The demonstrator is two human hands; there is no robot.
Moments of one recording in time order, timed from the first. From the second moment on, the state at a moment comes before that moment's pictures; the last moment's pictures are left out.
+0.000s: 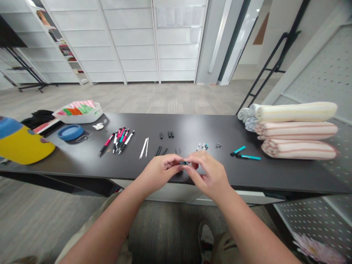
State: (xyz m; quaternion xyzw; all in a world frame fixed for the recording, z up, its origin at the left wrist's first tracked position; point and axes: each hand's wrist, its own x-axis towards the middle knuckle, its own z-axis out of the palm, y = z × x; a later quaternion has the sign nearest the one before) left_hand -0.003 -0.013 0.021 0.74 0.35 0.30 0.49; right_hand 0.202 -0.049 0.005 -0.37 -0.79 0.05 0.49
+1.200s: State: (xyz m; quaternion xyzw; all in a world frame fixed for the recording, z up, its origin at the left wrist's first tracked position) left_hand 0.000 -0.007 0.007 0.68 0.44 0.35 0.48; right_hand 0.234 -0.040 0.012 -0.49 -0.51 0.11 0.70
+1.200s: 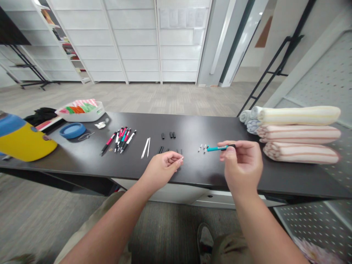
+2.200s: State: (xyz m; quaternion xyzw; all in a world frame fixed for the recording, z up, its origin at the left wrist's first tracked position) left_hand -0.003 -0.019 0.013 0.77 0.40 0.29 0.40; right_hand 0.219 -0.049 0.013 -0.46 -0.82 0.16 0.29
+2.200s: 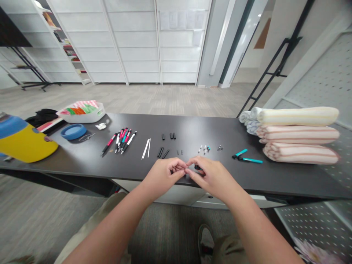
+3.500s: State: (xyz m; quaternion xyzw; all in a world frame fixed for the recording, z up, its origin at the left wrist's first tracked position) left_hand 0.011 -0.026 0.003 0.84 0.43 0.26 0.21; right_hand 0.241 -0.027 0.002 -0.67 -0.71 0.00 0.23
